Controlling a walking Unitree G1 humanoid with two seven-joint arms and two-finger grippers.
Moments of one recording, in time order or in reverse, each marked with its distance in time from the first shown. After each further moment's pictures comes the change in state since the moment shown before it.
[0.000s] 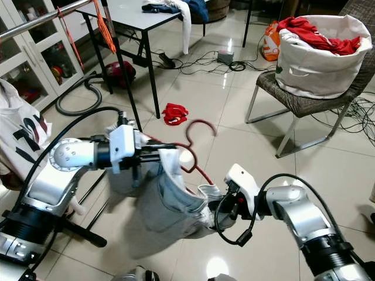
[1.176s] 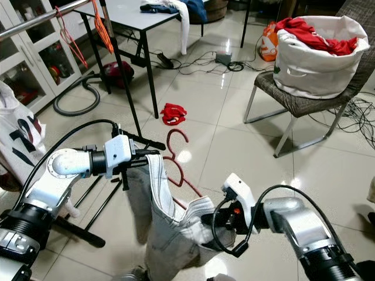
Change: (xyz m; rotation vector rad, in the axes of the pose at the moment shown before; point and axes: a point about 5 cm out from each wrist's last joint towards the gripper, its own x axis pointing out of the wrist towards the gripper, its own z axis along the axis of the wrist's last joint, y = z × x) left arm -0.026 -0.002 -0.062 -0.066 0.223 0.110; right arm 0.004 0.024 -0.008 0.207 -0.019 0.120
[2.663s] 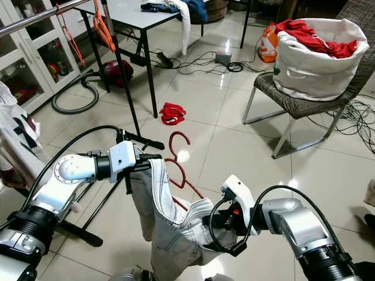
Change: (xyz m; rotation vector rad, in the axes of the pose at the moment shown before) left arm 0.008 -0.008 -0.009 -0.009 0.004 0.001; right arm 0.002 -0.002 -0.002 0.020 0.032 -0.040
